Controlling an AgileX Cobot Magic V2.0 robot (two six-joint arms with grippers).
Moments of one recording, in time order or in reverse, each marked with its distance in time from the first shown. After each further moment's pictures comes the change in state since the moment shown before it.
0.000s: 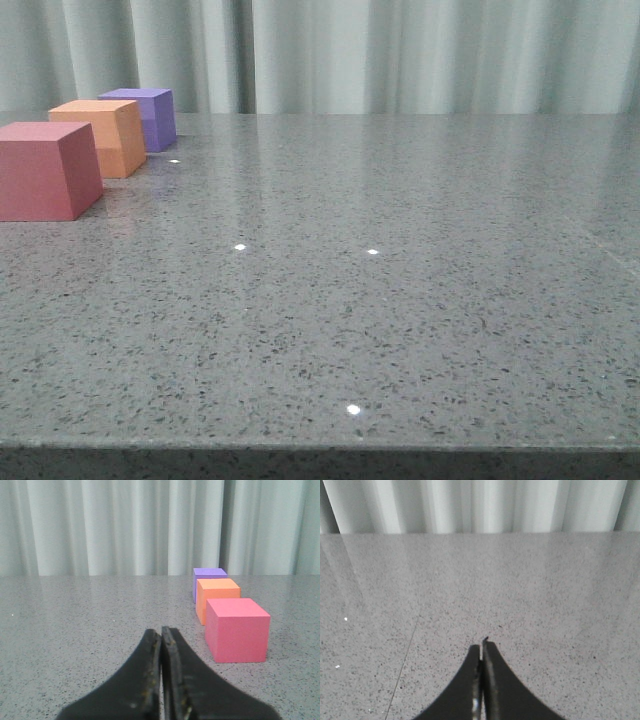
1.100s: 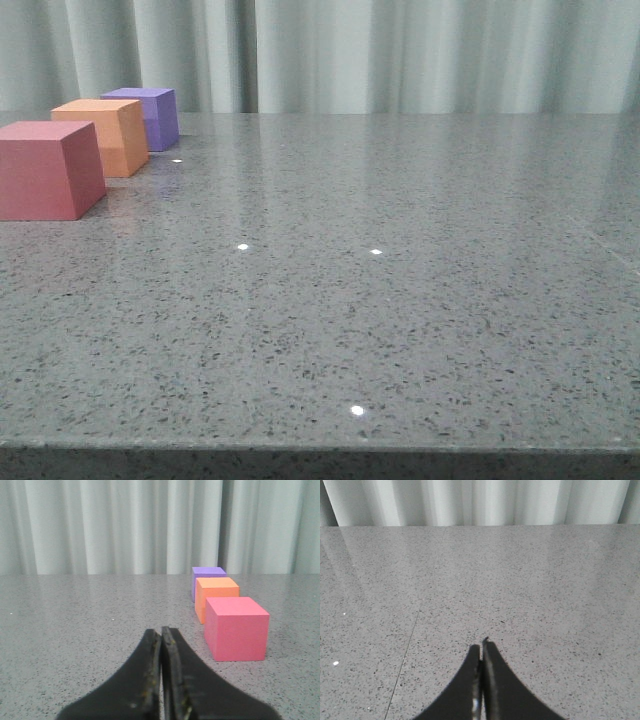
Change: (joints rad) left arm -0.003 0.000 0.000 -0.002 0.004 0.000; right arm 0.000 0.067 -0.026 0.000 0.010 0.000
